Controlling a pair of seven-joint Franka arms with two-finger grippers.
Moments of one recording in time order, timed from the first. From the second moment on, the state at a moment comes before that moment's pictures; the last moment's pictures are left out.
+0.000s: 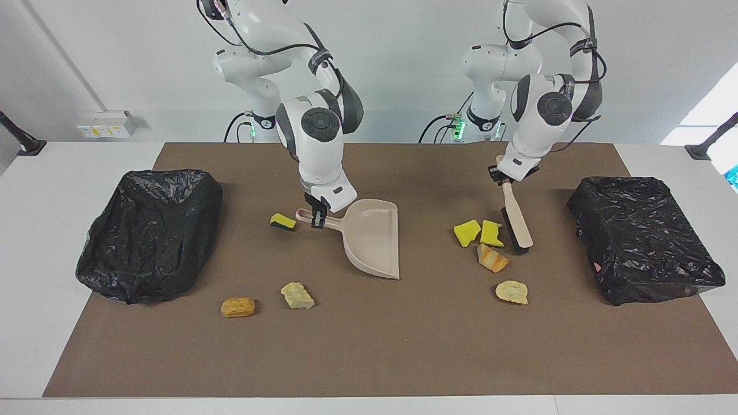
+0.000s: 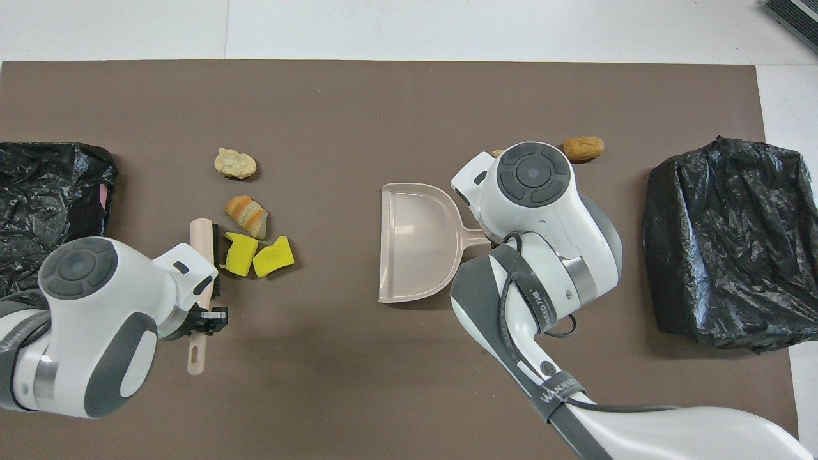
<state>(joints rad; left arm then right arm) -0.21 -0.18 -0.04 -2.39 0.02 1.98 -0.31 0.41 0.28 0.03 -1.78 -0.12 1.97 -1.03</state>
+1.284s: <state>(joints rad) -0.62 -0.10 -0.05 -2.33 -0.13 2.27 -0.58 0.46 0.31 0.03 -1.80 -0.14 2.05 -0.98</state>
